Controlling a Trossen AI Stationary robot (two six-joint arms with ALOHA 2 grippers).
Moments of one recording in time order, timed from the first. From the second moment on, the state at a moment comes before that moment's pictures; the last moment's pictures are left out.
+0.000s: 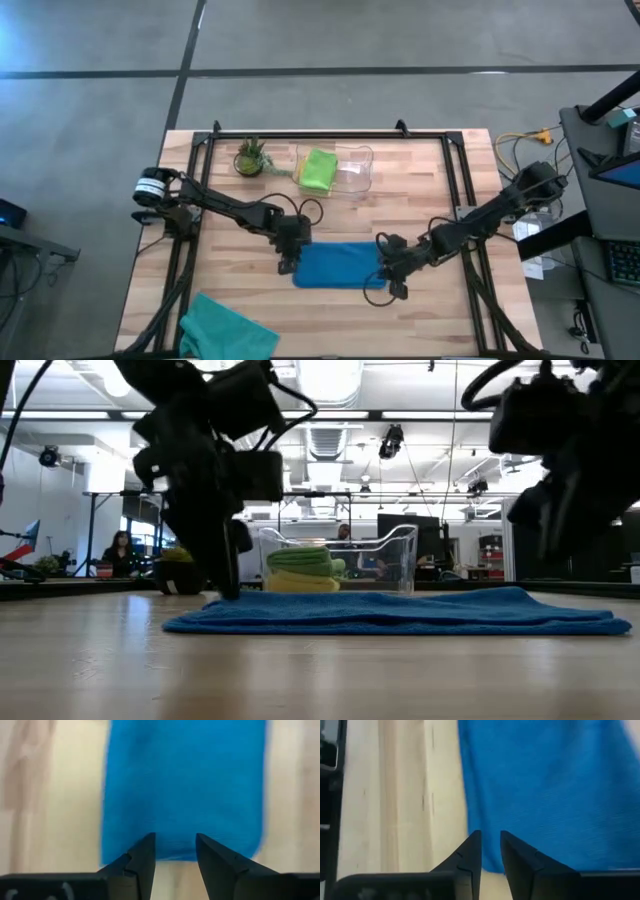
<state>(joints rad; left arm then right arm) -0.10 1.70 0.93 -0.31 0.21 -0.28 0.48 1.43 0.63 -0.11 0.07 0.68</state>
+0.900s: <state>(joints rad) -0.09 1.45 0.64 -0.13 0.23 -0.57 0.27 1.57 0.91 -0.09 -0.08 0.58</state>
